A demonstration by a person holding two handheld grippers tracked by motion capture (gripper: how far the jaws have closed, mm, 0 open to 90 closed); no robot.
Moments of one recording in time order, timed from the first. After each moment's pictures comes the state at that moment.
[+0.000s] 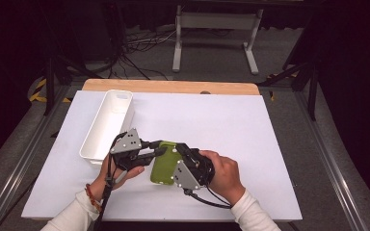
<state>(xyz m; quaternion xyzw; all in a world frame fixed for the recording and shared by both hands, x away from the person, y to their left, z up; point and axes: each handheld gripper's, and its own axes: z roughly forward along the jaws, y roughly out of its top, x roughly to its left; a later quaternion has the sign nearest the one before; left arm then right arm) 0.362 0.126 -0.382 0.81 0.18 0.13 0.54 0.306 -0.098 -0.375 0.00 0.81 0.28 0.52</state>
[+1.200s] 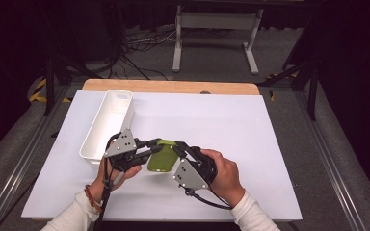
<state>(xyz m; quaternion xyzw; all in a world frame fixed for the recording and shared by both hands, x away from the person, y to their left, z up) 0.354 0.133 -0.376 0.79 0.17 0.16 0.57 0.302 -0.101 -0.365 0.03 0.80 0.34 0.50</state>
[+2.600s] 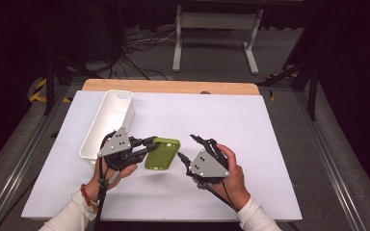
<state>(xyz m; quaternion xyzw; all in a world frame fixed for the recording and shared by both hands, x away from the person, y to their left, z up) 0.354 0.143 -0.372 0.78 0.17 0.17 0.57 0.310 -0.130 -0.367 0.13 0.79 0.42 0.42</state>
